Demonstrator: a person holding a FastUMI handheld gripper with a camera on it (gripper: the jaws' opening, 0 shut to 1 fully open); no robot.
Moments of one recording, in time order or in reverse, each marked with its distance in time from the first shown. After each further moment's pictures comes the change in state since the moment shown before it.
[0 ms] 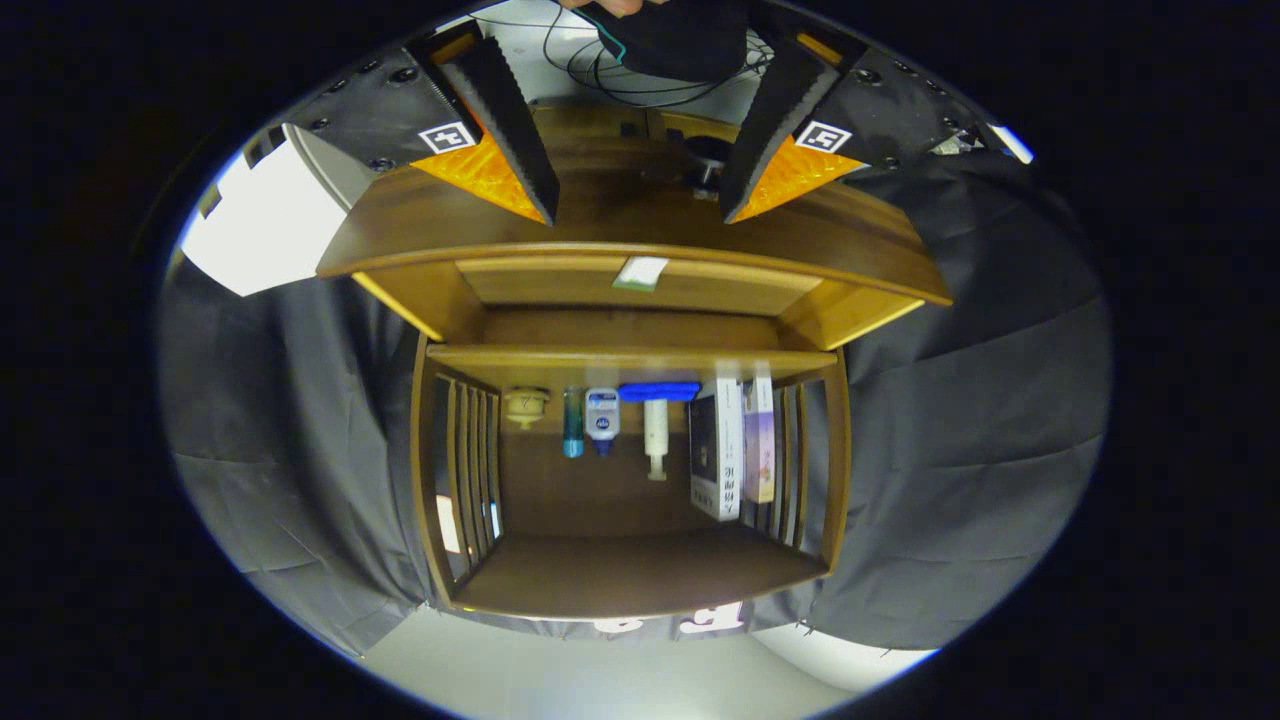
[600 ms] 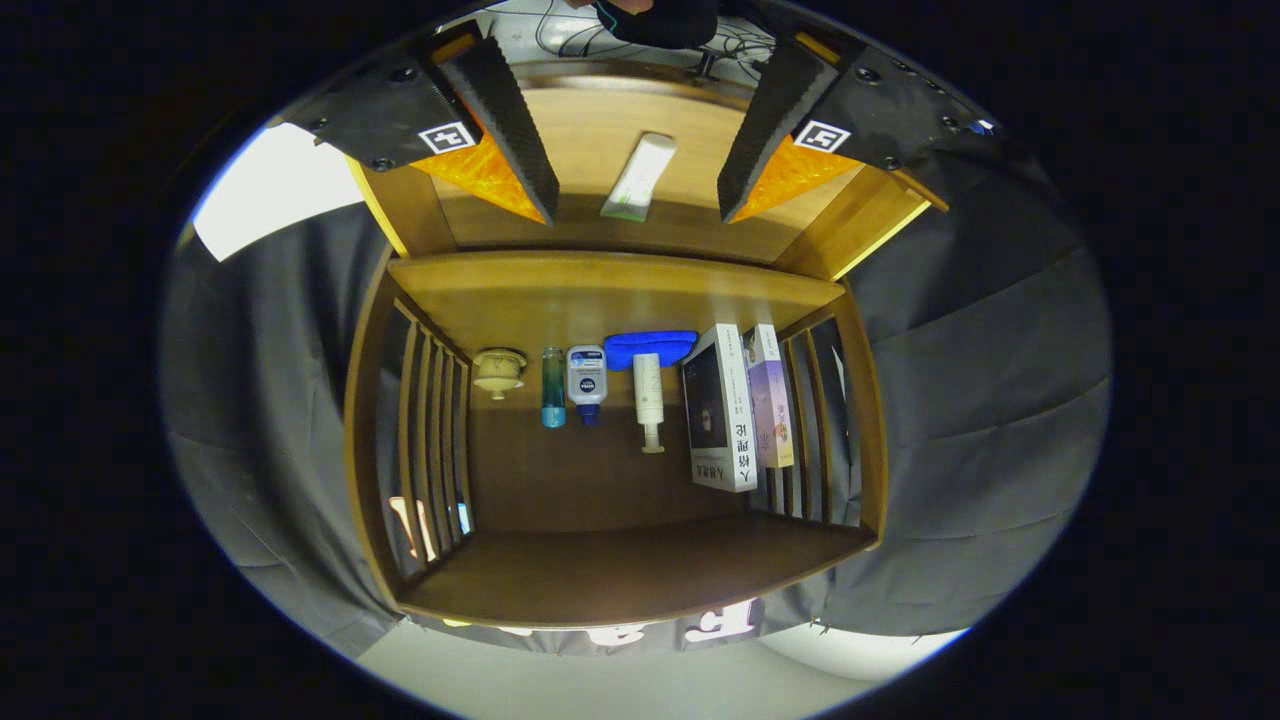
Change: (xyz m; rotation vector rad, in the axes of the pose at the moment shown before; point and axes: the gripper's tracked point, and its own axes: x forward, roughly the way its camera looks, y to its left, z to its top) arm 0.084 0.000 0.098 0.011 0.073 0.074
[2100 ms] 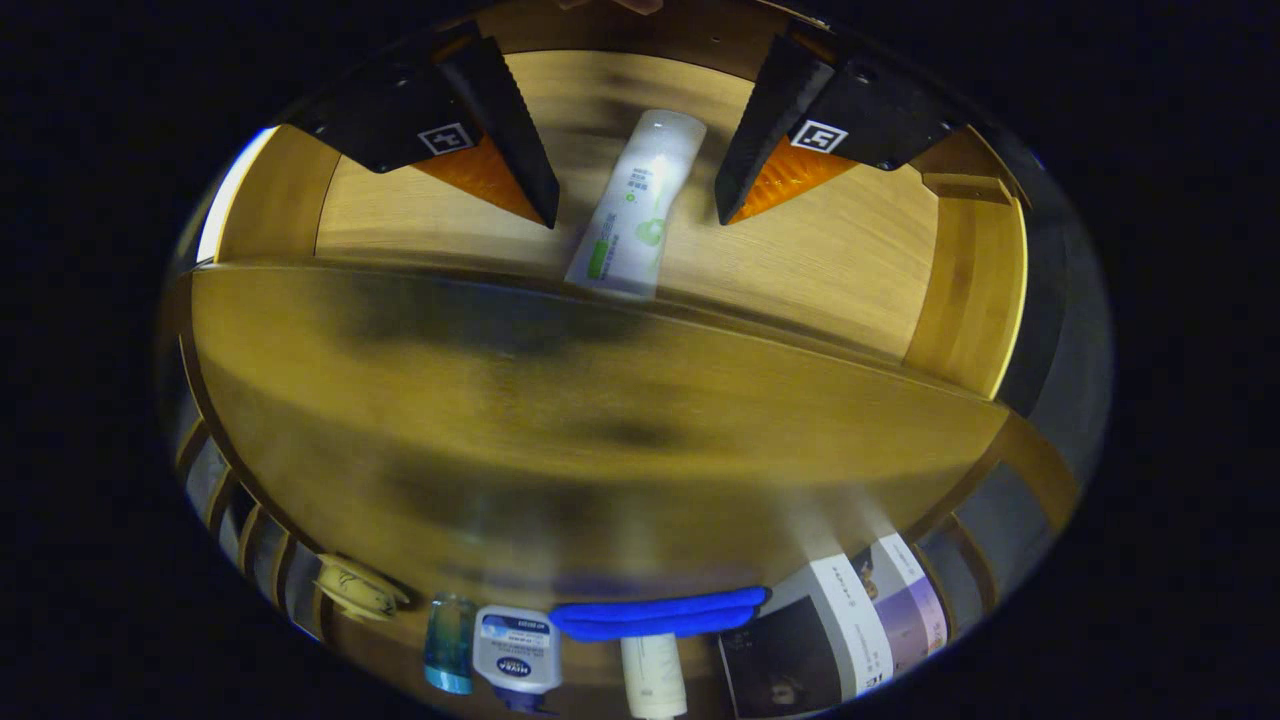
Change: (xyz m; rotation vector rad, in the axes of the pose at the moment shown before) arm 0.148 -0.001 -0.128 -0.004 0.873 0.026
